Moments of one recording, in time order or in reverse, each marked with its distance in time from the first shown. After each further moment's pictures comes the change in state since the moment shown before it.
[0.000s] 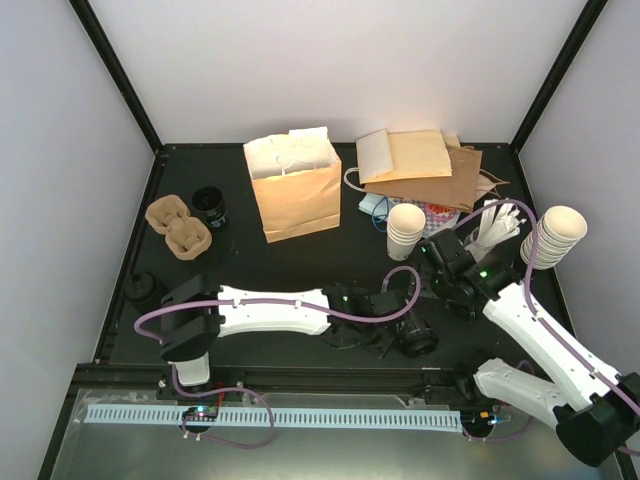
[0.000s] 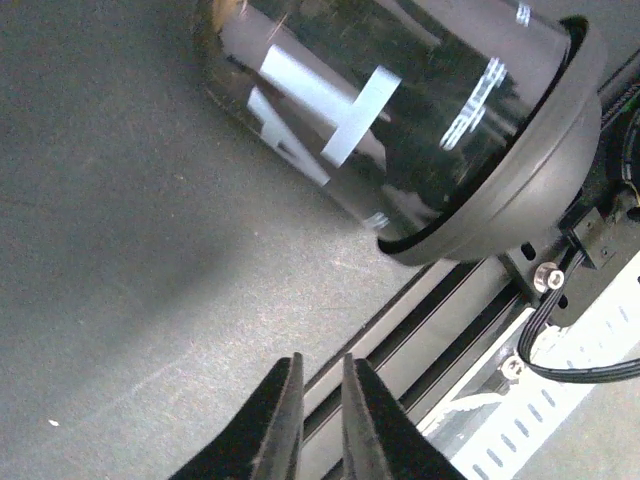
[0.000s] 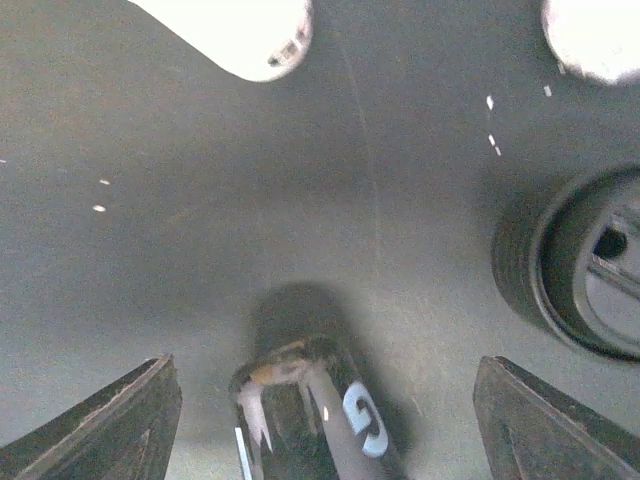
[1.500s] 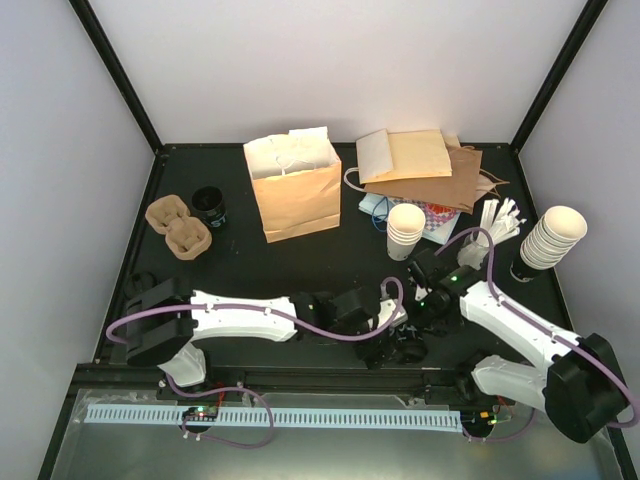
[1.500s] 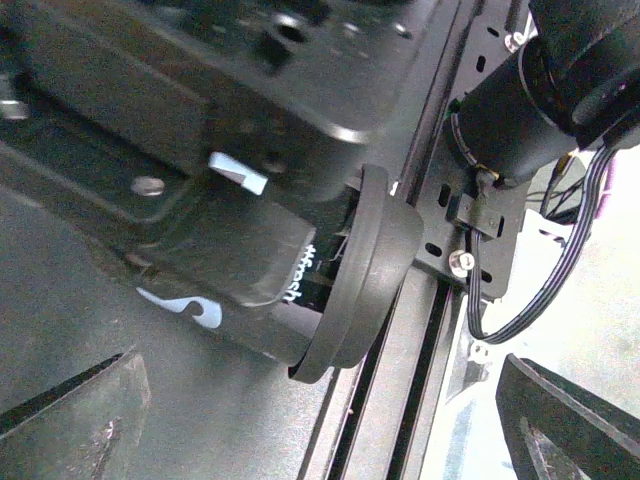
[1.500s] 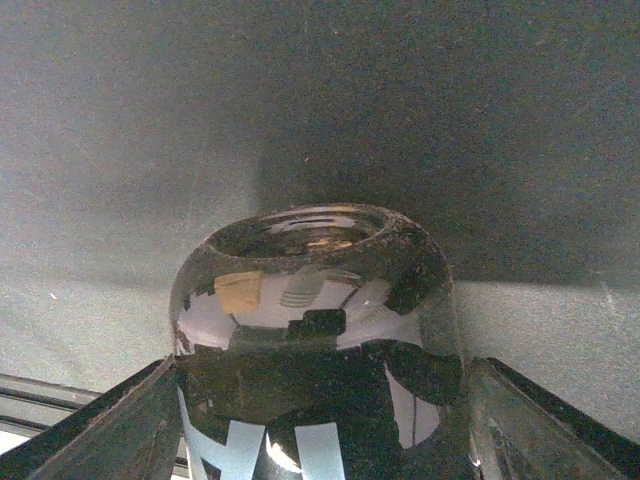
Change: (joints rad) left arm 0.042 -0.204 -0.368 0.531 0.140 0.388; right arm -0.001 0.157 -0.252 0.108 -0.418 0.016
